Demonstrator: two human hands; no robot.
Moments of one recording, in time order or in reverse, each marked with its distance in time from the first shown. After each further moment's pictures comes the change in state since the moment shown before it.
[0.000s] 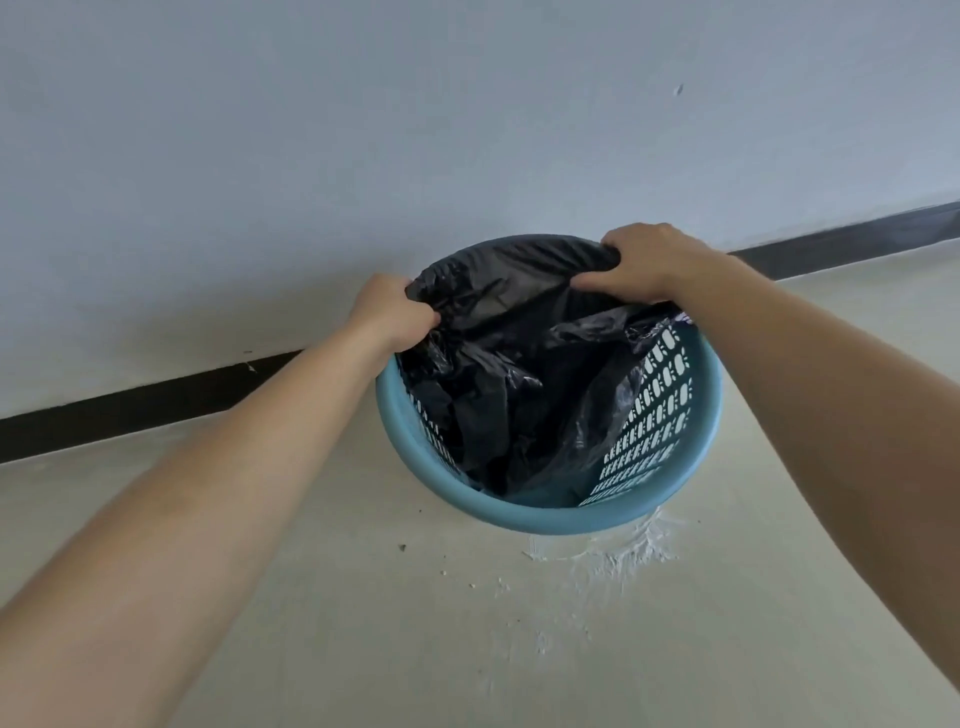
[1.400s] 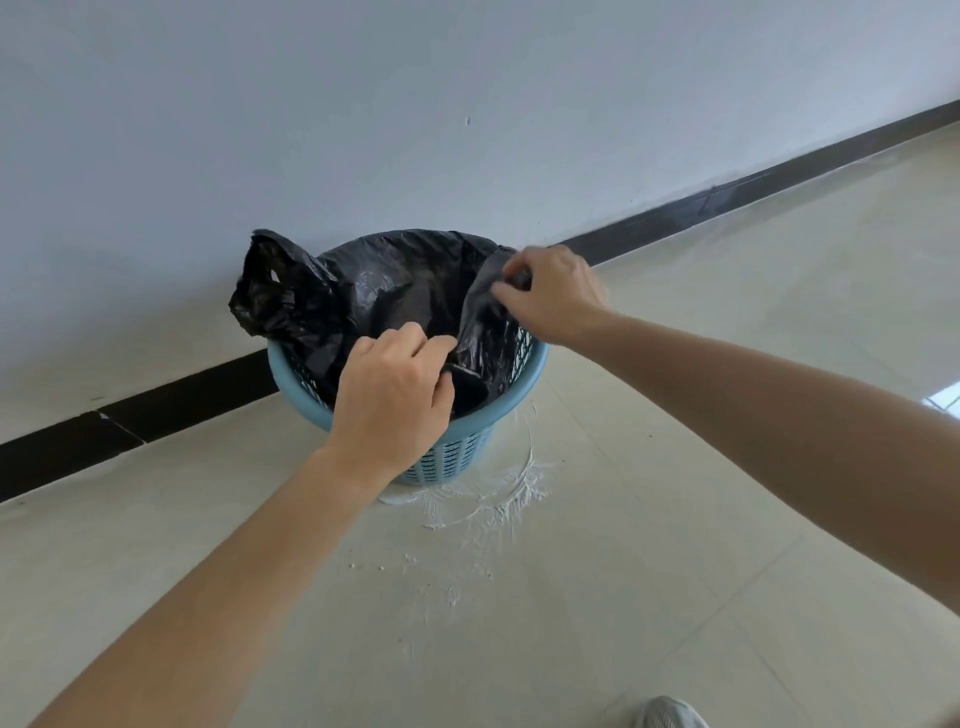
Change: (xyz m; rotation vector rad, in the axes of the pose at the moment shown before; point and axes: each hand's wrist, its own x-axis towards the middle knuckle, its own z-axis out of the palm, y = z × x) left_hand -0.163 0.027 0.067 0.477 0.303 1.142; right_hand -0.142 0.012 0.006 0.343 0.406 0.266
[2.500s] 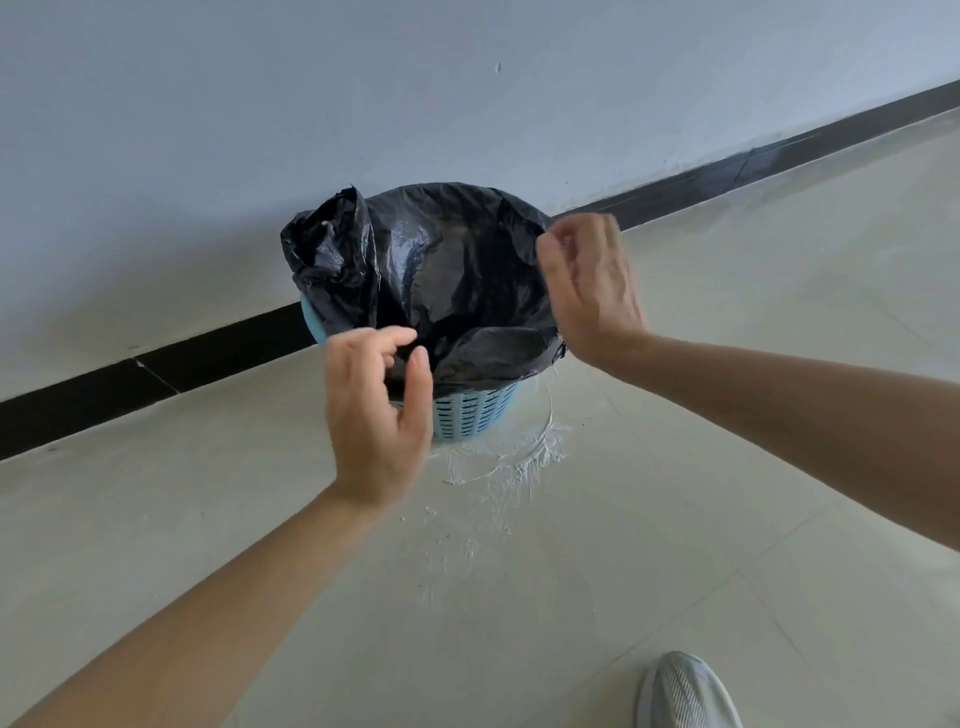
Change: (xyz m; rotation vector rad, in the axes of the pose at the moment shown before) left_hand -0.065 0.010 -0.009 -0.452 0.389 -0.322; right_hand -0.058 0.007 0.013 0.302 0.315 -0.266
